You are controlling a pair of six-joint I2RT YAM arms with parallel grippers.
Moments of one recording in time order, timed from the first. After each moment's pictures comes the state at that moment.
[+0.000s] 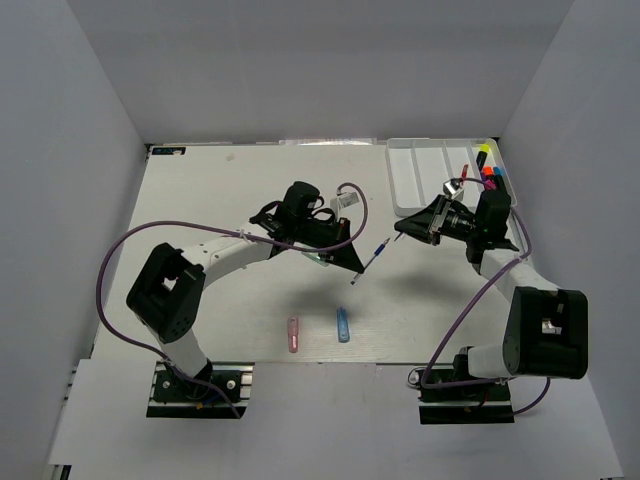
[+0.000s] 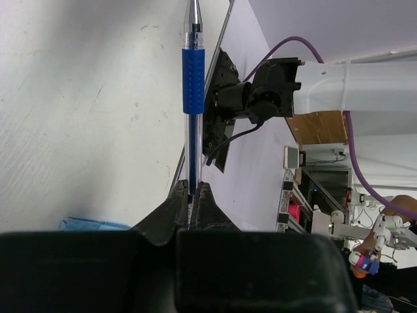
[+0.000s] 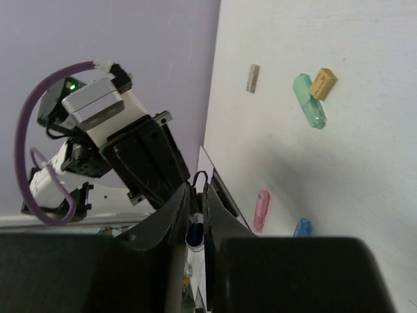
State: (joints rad) left arm -0.69 1.70 1.16 -0.07 0.94 -0.53; right arm -0.04 1.38 0.68 0.38 -1.16 1.03
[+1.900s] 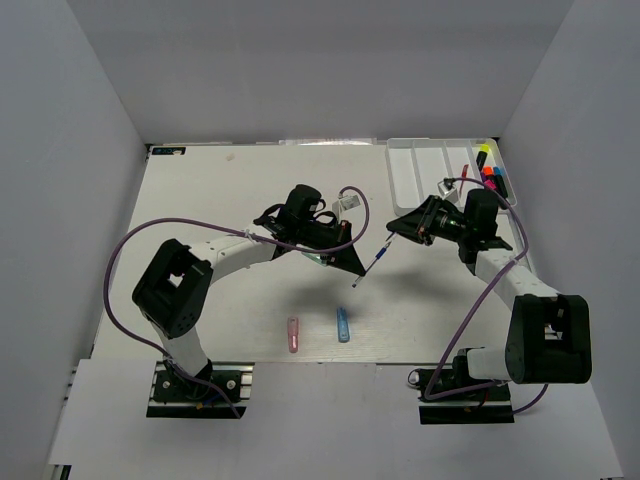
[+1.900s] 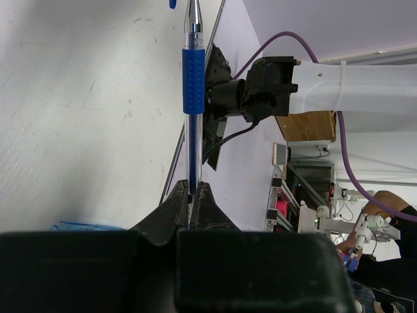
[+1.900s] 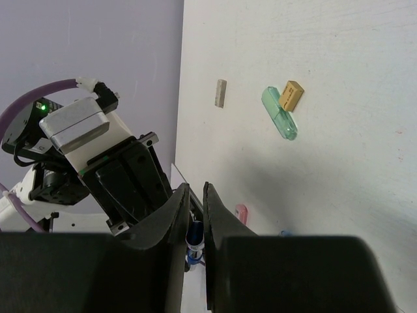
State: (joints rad) left arm -0.69 1.74 1.14 -0.01 0.98 -0.58; right arm 0.06 1.34 0.71 0.22 -0.94 0.92
